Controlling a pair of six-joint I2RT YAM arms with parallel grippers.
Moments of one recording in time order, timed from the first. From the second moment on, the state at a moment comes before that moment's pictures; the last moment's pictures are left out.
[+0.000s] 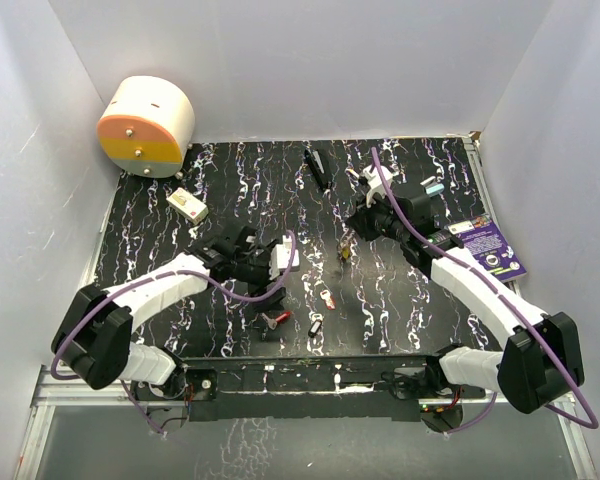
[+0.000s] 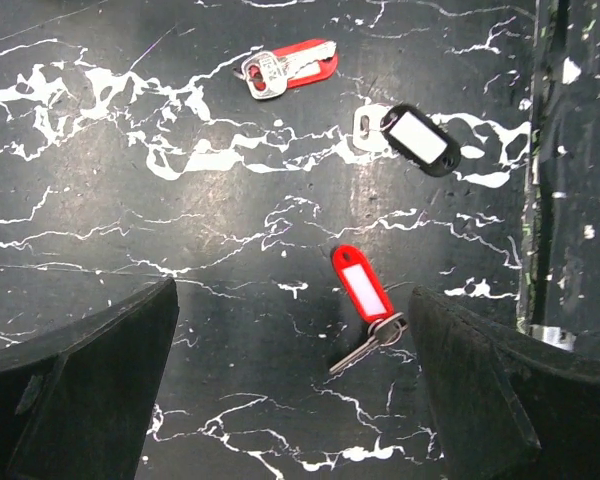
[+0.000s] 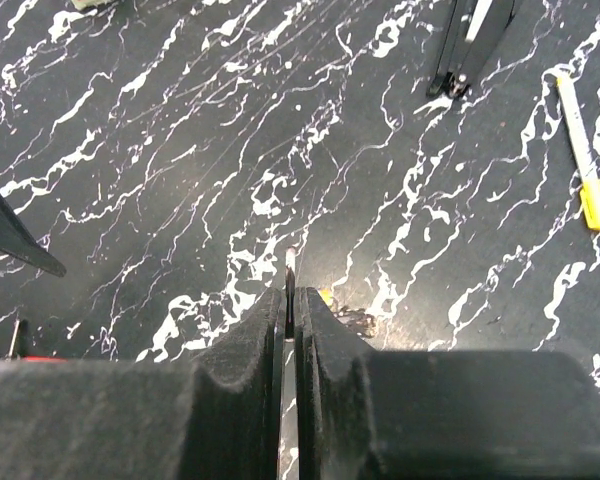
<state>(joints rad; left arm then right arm) -0.62 1.37 0.80 -0.38 0.66 0.64 0.39 1.21 0.88 -0.09 -0.28 -0.02</state>
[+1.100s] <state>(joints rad) -0.81 1.50 0.71 -0.25 0.41 0.65 0.39 1.20 0.76 -0.08 -0.31 0.08</state>
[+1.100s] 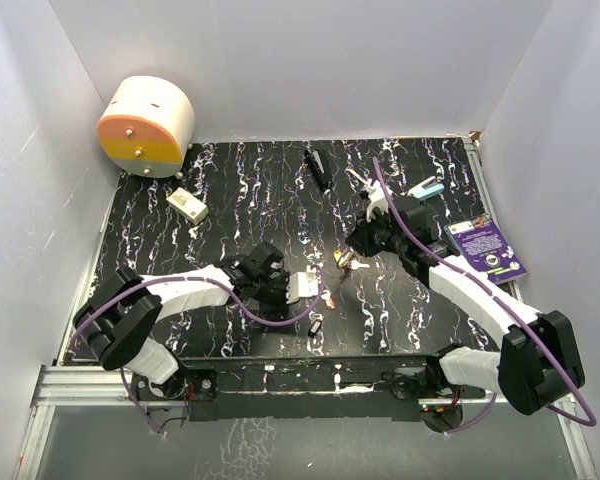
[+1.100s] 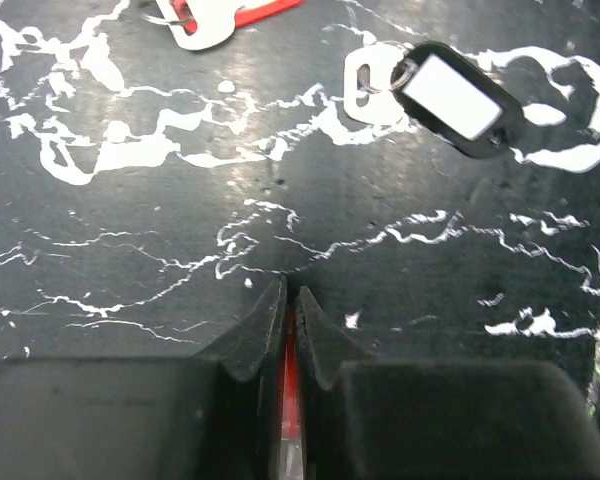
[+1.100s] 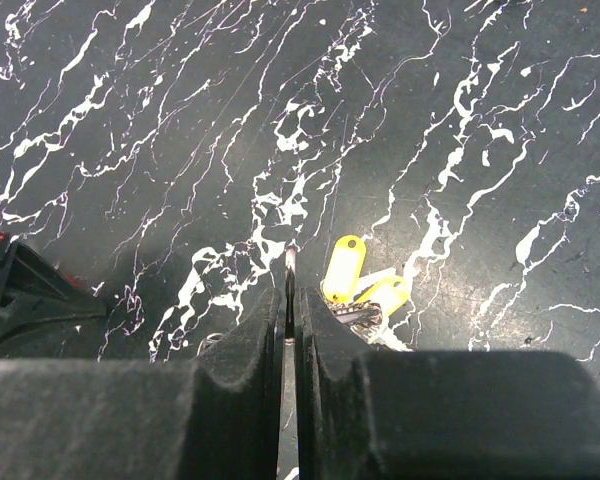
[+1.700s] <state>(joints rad) -0.63 1.67 0.92 -0.09 0.38 0.51 0.39 1.20 0.76 -0.08 -0.28 0.09</state>
